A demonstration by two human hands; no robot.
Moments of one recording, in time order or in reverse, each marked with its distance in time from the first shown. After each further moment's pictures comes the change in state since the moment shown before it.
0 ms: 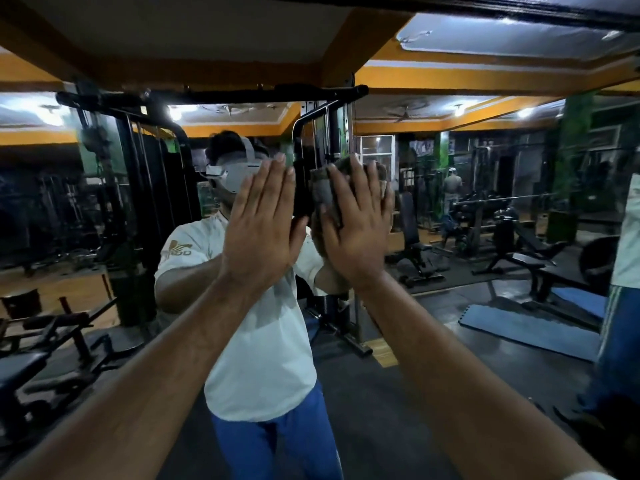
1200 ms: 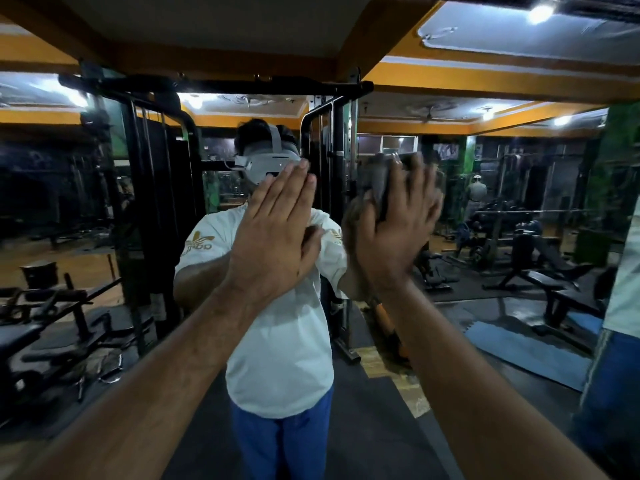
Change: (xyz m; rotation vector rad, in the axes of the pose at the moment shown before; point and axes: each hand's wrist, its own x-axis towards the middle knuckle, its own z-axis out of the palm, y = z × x) left_hand 0.075 0.168 0.046 -0.040 -0.041 -0.040; right_hand 0.032 0.190 -0.065 0.048 0.126 0.227
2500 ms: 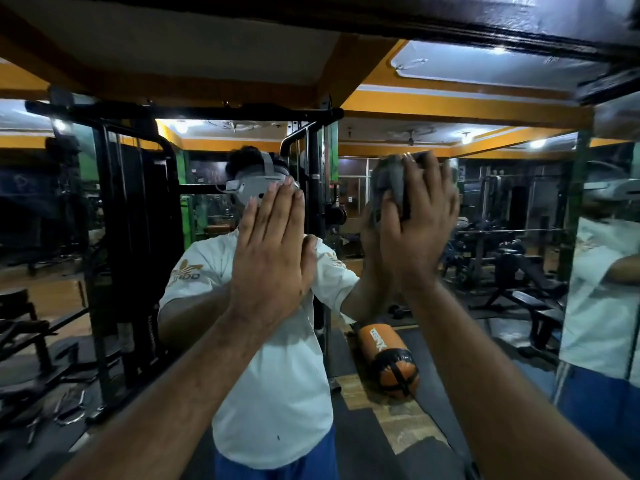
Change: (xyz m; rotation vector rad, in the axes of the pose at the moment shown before) left_hand 0.068 0.126 0.051 -0.009 0.075 -0.121; right_hand 0.098 0.142 -0.060 0.008 -0.021 -0.061
